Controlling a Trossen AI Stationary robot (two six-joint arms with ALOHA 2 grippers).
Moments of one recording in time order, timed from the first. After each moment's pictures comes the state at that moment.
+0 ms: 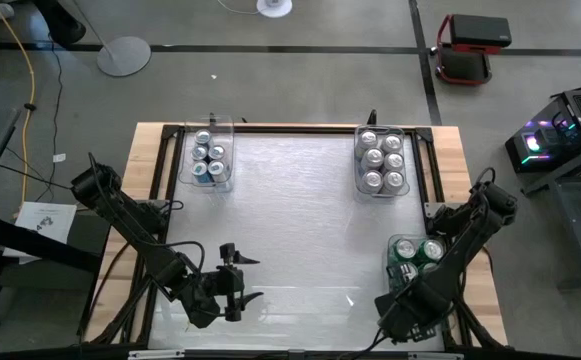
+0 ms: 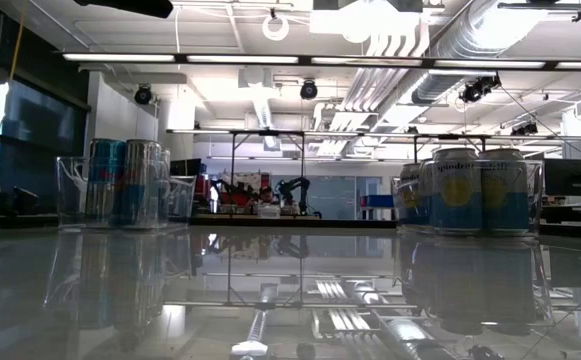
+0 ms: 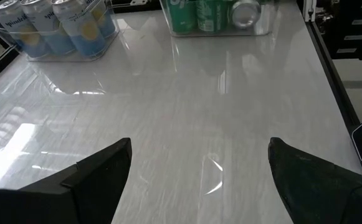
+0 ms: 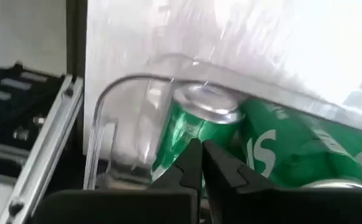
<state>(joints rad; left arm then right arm) -0.79 1.56 1.06 -0.34 -0.83 -0.53 0.87 1.71 1.43 -1.34 -0.16 0.58</state>
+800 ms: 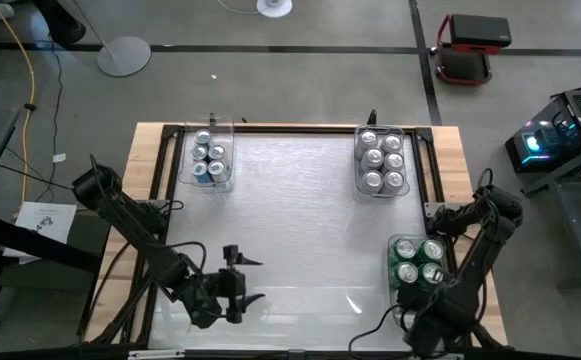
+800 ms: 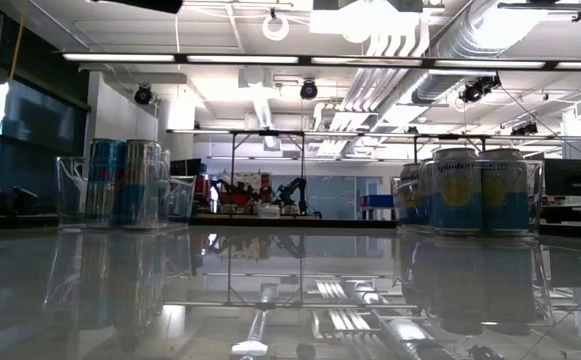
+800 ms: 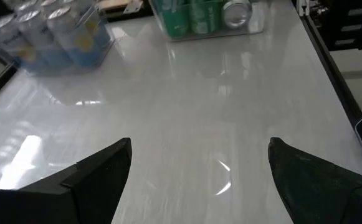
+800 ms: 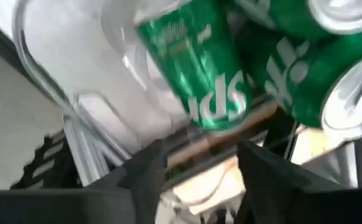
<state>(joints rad) -0.79 1.57 1.06 -0.30 -0.83 -0.44 1.01 1.71 1.44 -1.44 -0.25 1.50</state>
